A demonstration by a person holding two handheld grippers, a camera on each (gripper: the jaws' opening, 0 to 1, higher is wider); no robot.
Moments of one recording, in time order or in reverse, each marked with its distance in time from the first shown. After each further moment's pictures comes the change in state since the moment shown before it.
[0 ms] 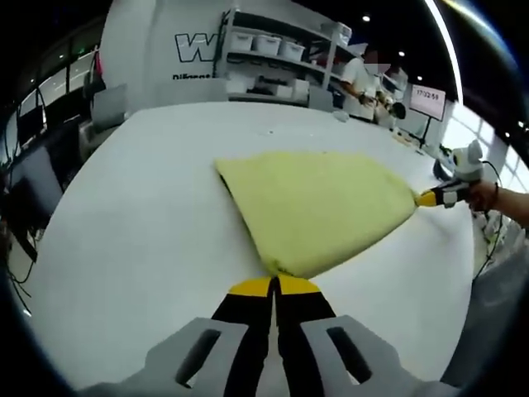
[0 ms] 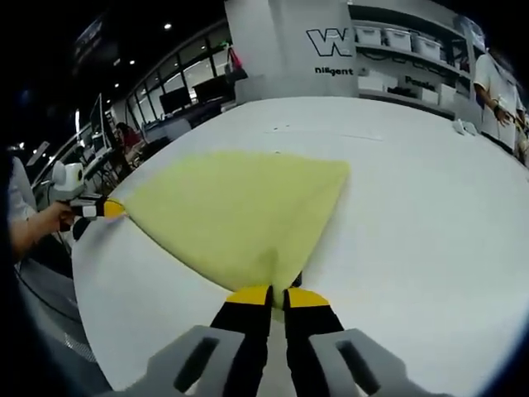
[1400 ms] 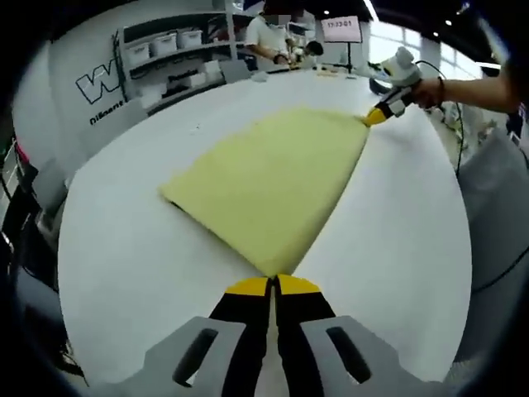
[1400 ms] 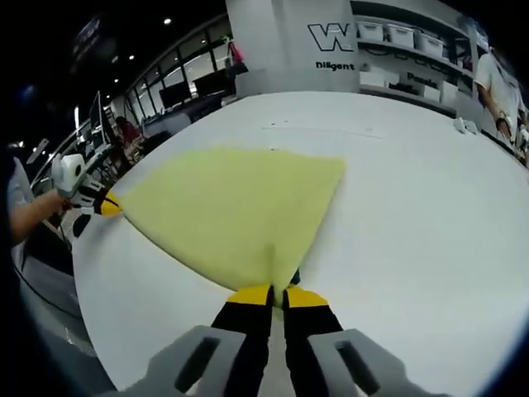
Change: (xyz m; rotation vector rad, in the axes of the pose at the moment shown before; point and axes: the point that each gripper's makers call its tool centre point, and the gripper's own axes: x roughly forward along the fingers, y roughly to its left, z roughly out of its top) left arm 0.002 -0.013 -0.004 0.558 0.169 -0.192; right arm -0.004 -0.009 0.000 0.000 0.039 0.000
